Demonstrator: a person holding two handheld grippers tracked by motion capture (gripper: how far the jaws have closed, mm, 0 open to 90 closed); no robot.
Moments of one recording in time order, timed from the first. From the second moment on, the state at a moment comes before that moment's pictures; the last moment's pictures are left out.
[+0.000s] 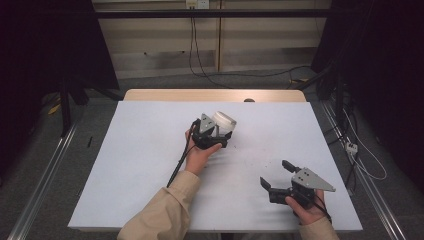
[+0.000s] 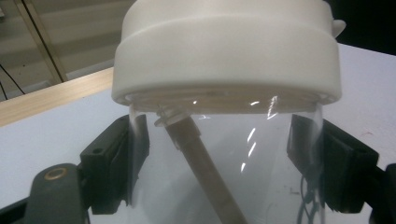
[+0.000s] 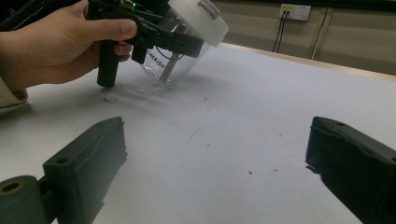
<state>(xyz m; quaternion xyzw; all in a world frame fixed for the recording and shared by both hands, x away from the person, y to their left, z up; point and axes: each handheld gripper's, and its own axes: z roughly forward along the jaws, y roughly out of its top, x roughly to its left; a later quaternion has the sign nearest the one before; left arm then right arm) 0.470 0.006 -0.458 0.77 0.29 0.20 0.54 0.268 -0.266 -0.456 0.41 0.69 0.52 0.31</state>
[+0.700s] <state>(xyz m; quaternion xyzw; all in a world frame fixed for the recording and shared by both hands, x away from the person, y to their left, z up) 0.453 0.026 -0.454 0.77 0.29 0.20 0.54 0.268 -0.261 -0.456 0.40 0.69 0.52 0.31</state>
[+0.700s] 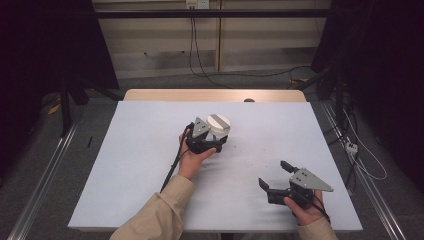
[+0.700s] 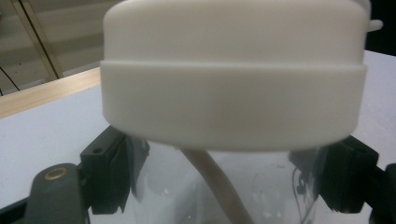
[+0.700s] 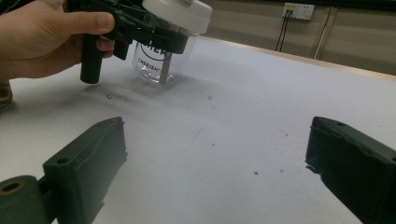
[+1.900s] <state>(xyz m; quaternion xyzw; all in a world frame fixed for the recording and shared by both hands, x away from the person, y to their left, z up) 0.439 0.047 -0.460 0.77 0.29 0.18 0.54 0.316 -0.216 -0.442 0.40 0.71 0.52 0.25</state>
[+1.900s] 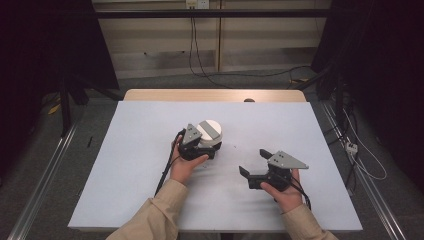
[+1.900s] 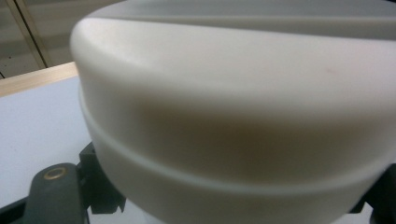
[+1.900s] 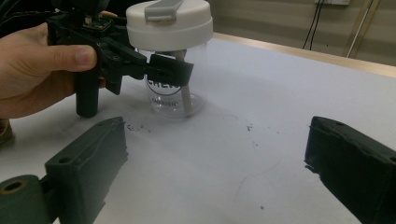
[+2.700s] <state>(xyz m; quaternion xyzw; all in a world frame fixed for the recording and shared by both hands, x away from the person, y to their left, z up) 0.439 0.046 -0.461 0.77 0.30 0.17 0.54 0.352 -0.186 -0.428 0.41 0.72 0.51 0.24</state>
